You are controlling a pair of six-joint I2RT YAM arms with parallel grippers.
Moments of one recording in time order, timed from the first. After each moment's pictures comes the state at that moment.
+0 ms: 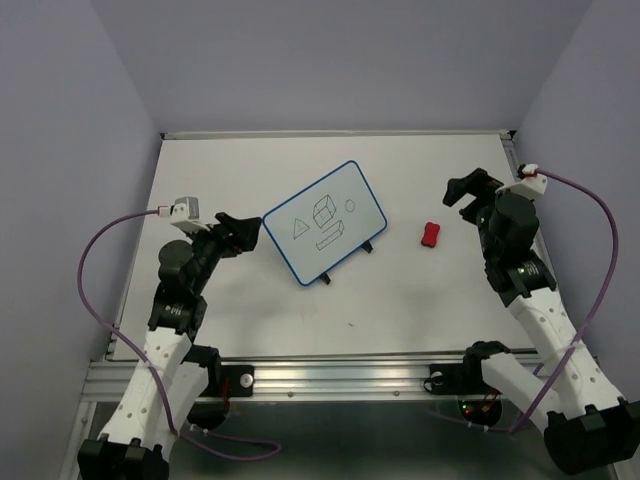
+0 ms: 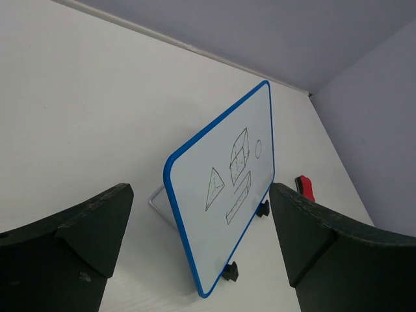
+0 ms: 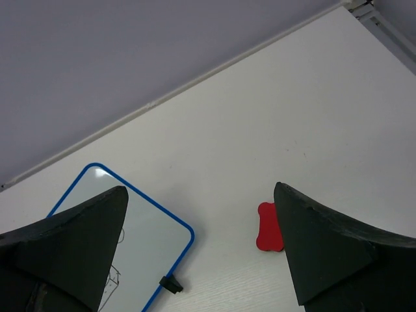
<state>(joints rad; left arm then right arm) -0.14 0.63 0.44 0.13 0.19 -0.58 0.21 0.85 0.82 -0.09 0.34 0.51</state>
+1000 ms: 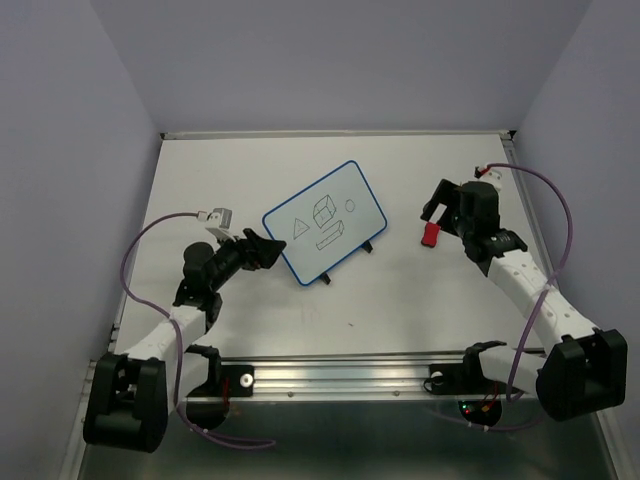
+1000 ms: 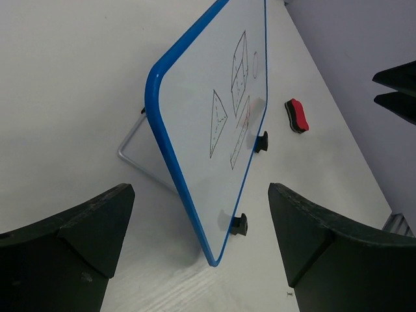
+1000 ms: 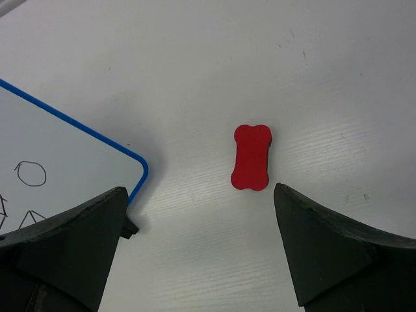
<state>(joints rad) -0.16 0.96 0.22 0.61 0.46 -0.58 0.21 1.13 0.84 -0.24 0.25 0.52</state>
